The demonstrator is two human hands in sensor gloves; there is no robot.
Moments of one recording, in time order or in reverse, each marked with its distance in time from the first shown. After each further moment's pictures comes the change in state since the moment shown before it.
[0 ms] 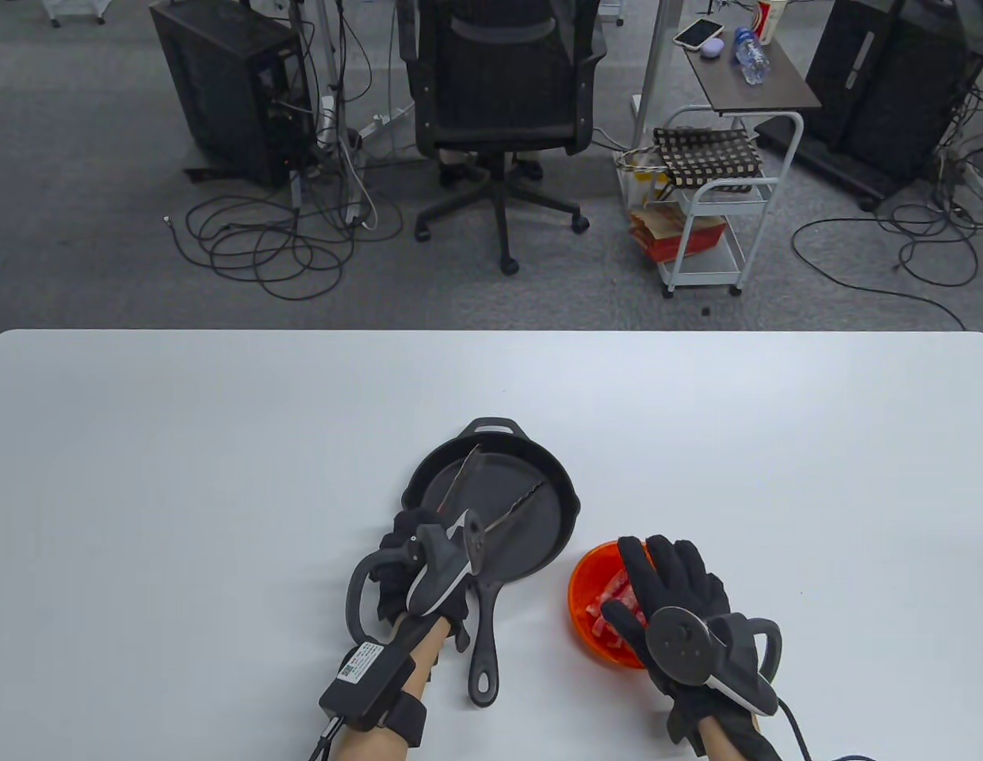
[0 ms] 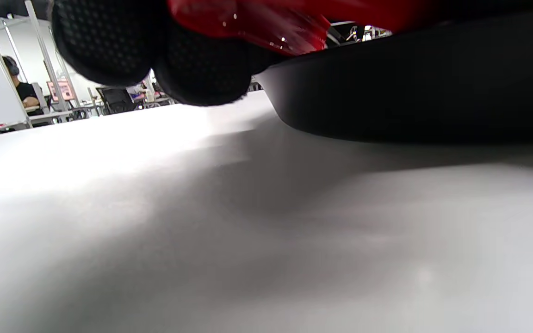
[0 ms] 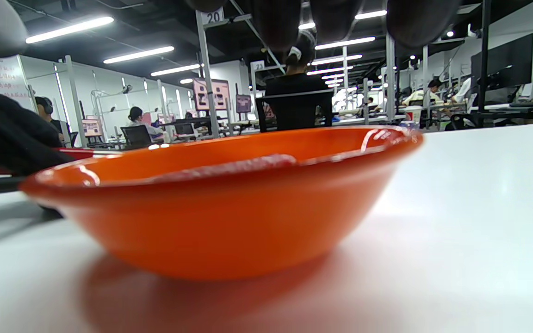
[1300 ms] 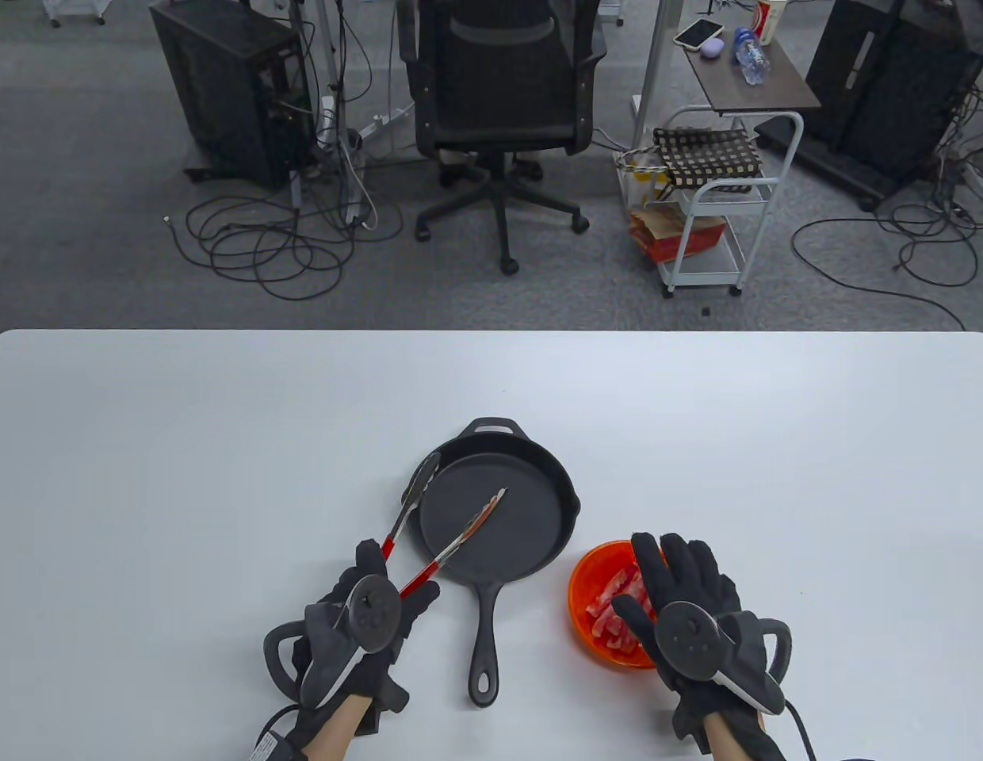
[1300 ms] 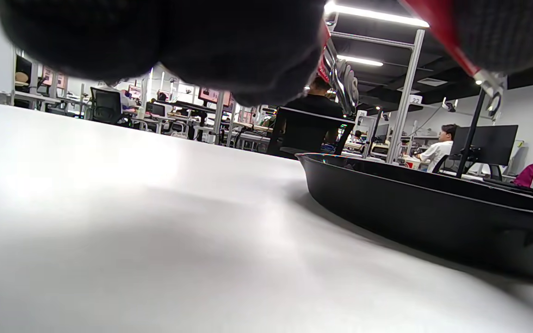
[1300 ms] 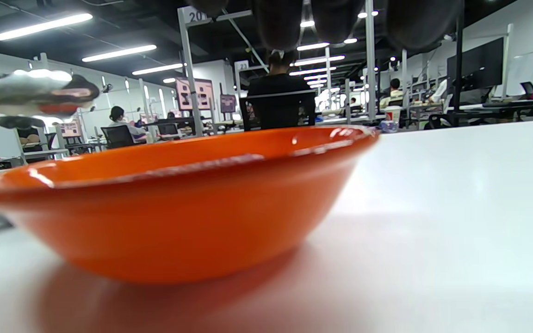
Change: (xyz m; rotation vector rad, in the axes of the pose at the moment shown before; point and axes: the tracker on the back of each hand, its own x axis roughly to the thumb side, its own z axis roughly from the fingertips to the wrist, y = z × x) left_hand -0.093 0.002 0.064 0.180 -0.038 0.355; right_hand -0.011 -0.001 0.000 0.005 0.062 0.006
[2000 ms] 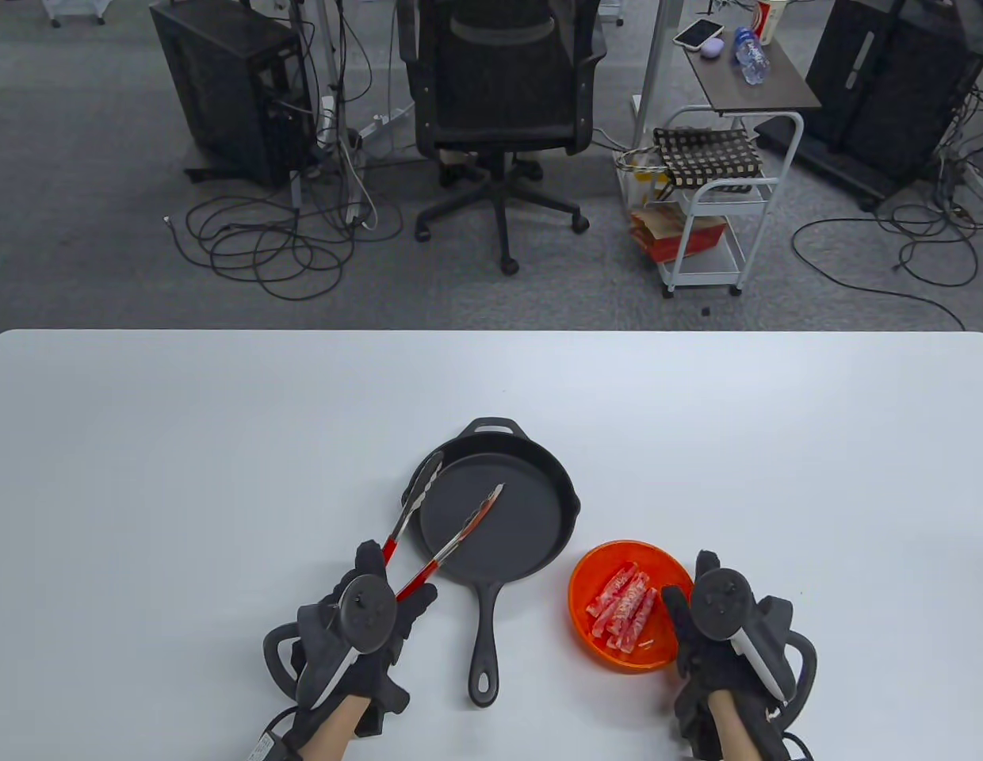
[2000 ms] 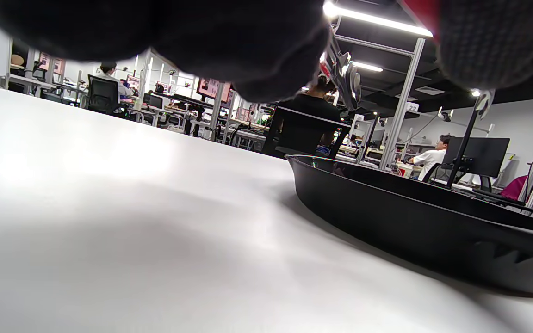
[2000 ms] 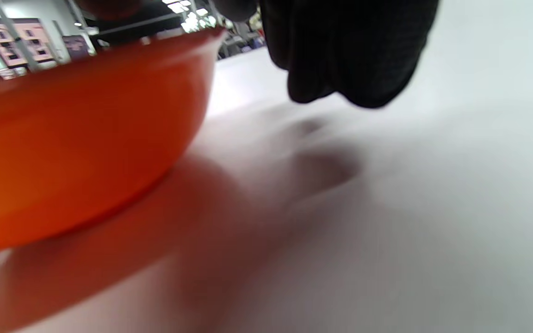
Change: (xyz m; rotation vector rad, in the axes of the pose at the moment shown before) left_hand 0.000 -0.001 0.000 -0.009 -0.008 0.058; right_hand -0.045 0.023 -0.004 0.236 0.490 -0.183
